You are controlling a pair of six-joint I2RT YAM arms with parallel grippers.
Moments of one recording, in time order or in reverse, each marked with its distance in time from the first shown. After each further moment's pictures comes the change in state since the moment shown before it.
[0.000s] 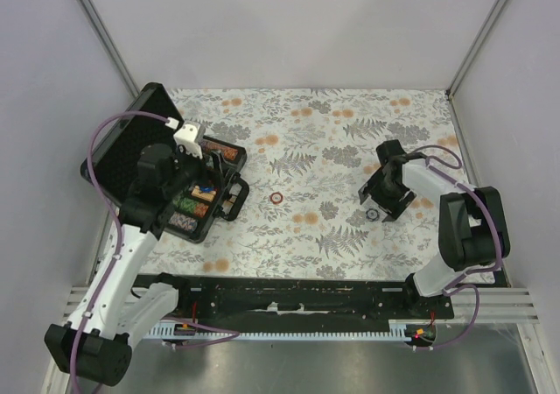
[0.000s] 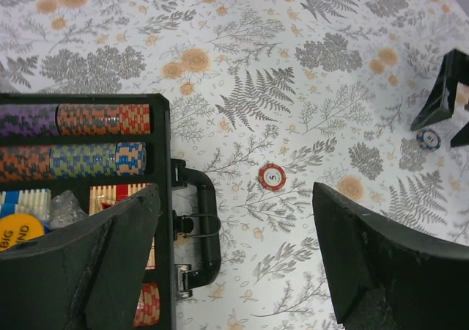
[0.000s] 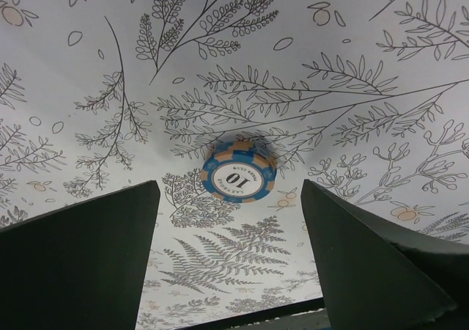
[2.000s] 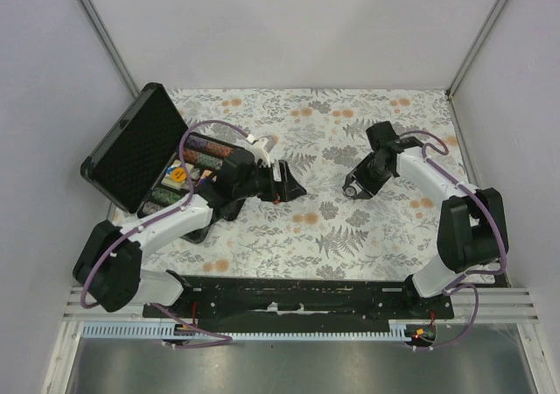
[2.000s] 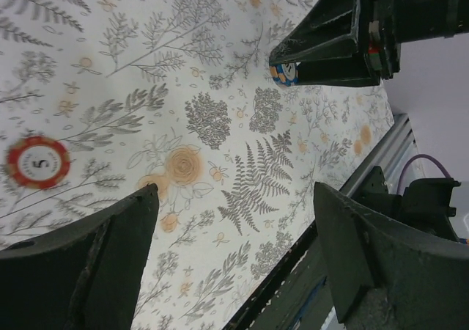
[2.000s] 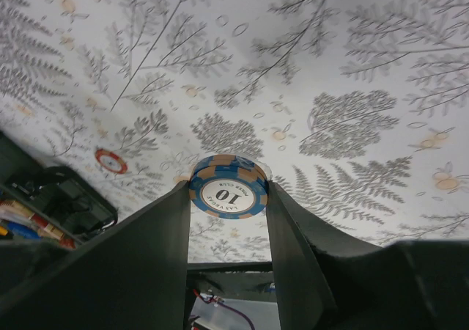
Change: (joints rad) left arm -0.397 0.441 -0.055 0.352 0.003 -0.557; right arm 0.065 -0.003 0.156 -0.021 -0.198 0.095
